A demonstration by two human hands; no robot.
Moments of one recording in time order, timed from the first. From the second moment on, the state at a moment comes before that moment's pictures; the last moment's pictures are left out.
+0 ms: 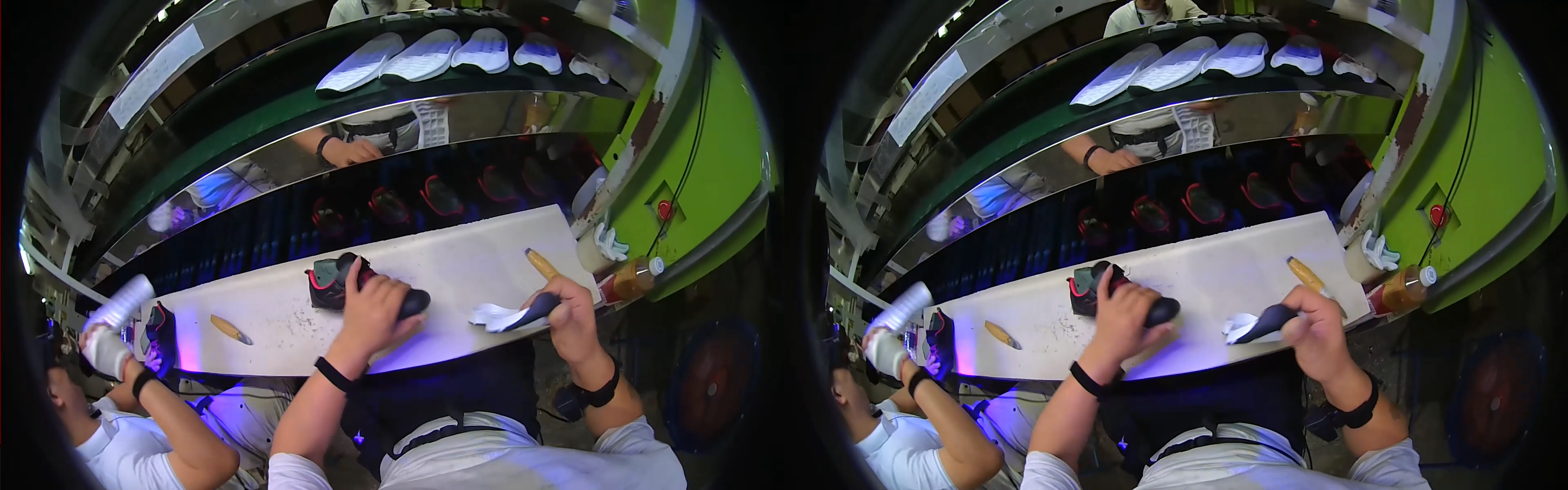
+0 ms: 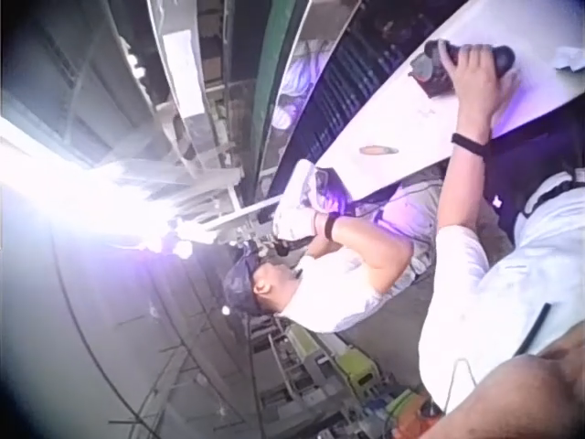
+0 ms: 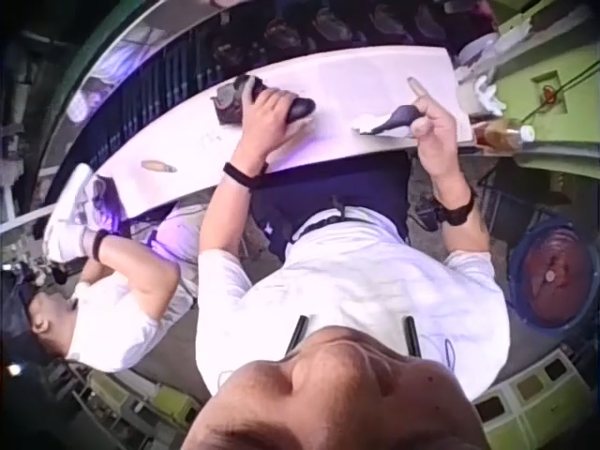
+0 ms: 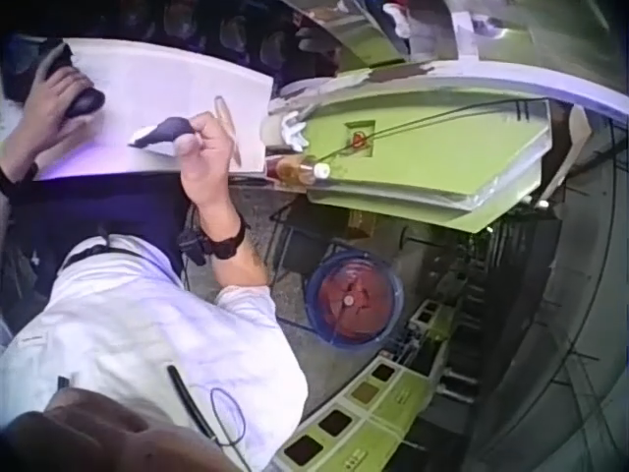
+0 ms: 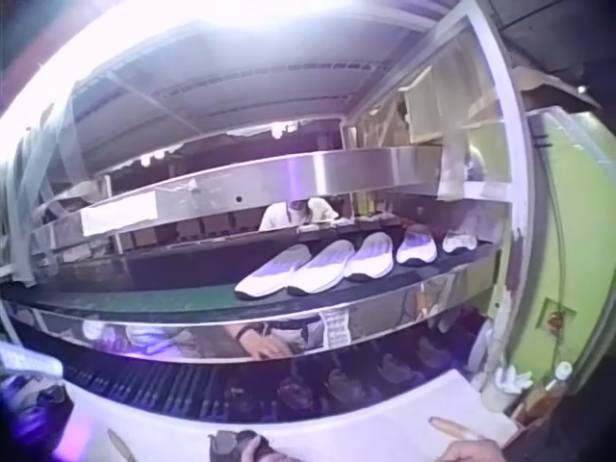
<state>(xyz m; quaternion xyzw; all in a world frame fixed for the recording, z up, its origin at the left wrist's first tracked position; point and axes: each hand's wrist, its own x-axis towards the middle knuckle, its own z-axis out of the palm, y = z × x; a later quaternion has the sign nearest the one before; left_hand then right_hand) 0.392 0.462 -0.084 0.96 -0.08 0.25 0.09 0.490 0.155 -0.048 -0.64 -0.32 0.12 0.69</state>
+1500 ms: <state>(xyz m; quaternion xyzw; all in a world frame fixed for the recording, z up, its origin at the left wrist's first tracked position) 0.303 0.376 -0.038 0.86 -0.07 0.30 0.40 0.440 0.194 0.001 -0.70 -0.53 0.05 0.48</state>
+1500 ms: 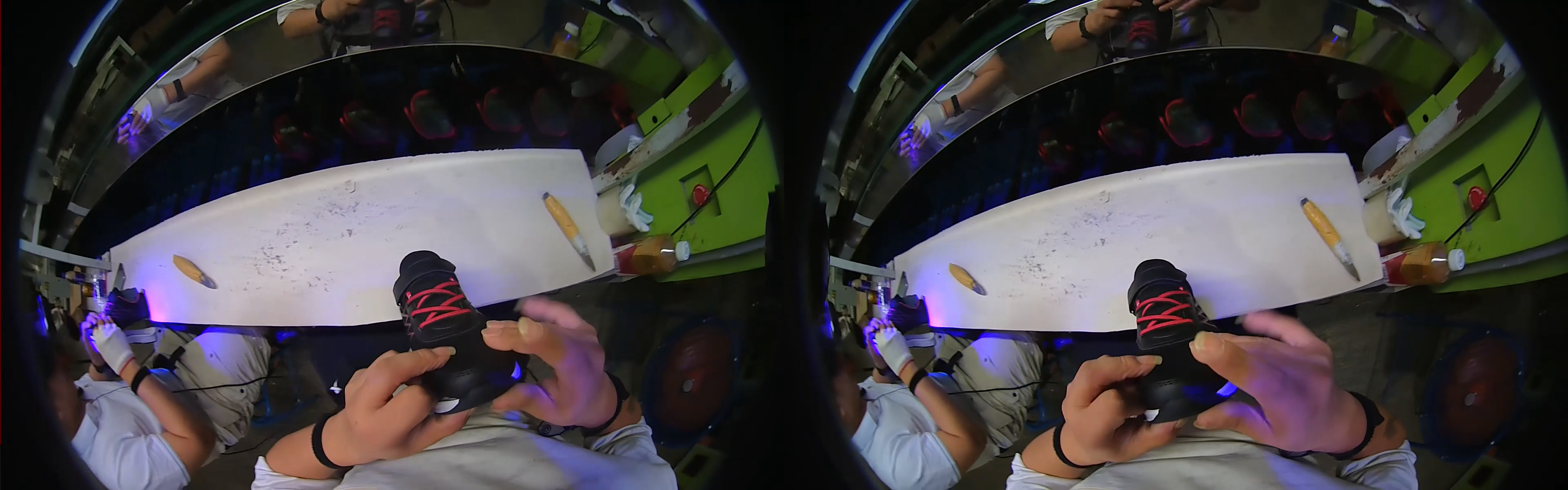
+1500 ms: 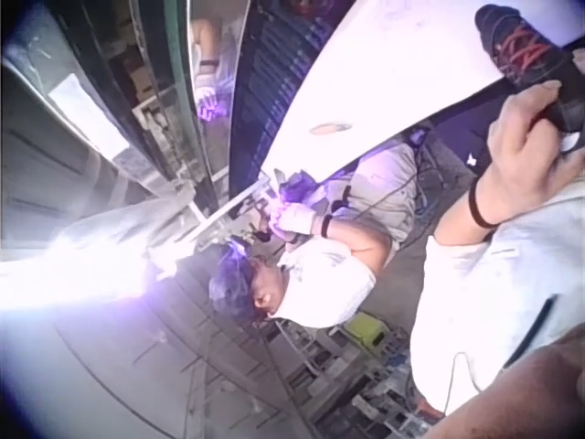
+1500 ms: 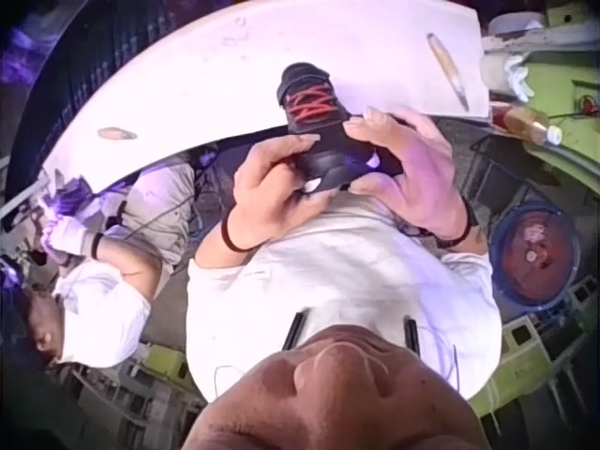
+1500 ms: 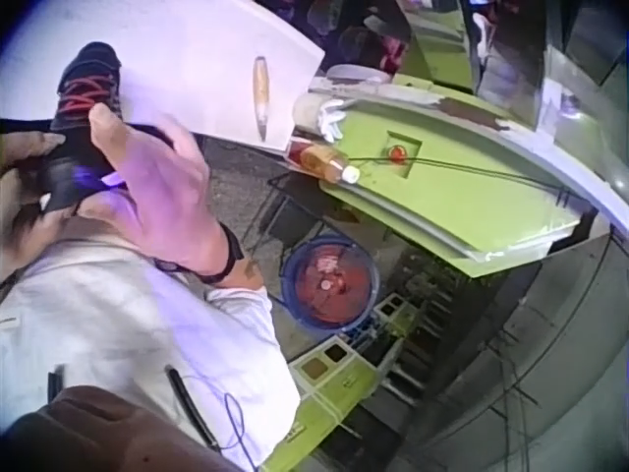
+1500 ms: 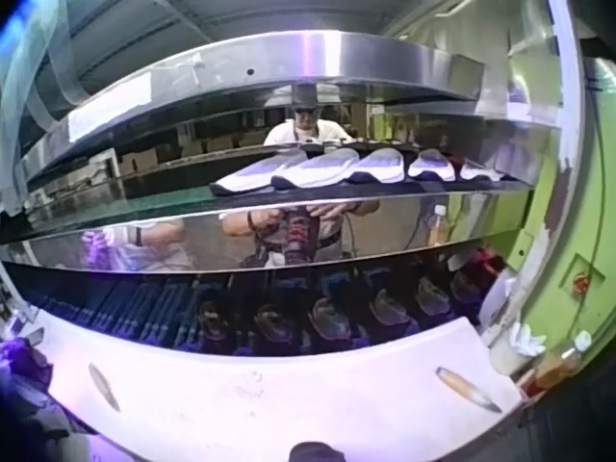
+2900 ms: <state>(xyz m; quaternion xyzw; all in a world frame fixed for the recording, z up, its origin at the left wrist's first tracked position) 0.265 0.397 -0.006 0.94 0.07 0.17 0.29 0.400 0.244 -0.094 -0.52 -0.55 0.11 0.65</state>
